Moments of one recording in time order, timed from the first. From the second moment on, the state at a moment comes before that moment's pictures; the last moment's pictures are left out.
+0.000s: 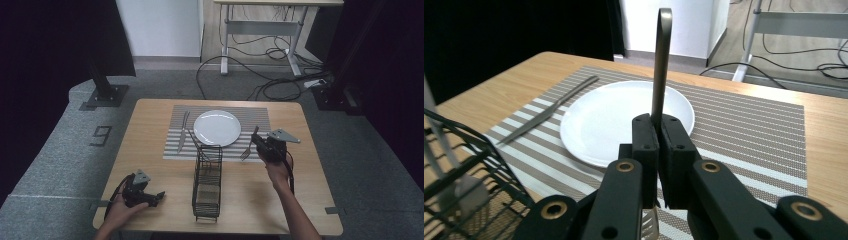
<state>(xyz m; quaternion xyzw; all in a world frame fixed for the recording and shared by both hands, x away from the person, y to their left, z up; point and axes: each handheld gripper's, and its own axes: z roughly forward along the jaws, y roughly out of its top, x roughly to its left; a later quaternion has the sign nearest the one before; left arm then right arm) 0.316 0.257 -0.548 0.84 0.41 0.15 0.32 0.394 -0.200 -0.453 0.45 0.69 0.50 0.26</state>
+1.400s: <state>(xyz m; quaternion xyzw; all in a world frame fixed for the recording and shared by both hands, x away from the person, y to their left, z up) 0.316 0.257 -0.548 0.84 0.41 0.15 0.32 0.426 -0.196 -0.510 0.50 0.70 0.43 0.26</state>
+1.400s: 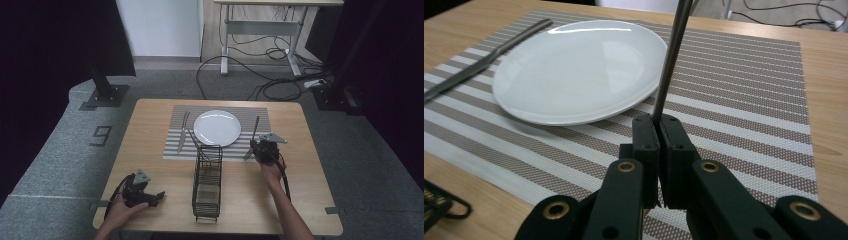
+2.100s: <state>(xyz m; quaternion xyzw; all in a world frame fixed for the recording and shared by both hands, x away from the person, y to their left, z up) 0.316 0.257 -0.548 0.84 0.41 0.15 0.32 0.435 -0.210 -0.522 0.53 0.70 0.44 0.22</state>
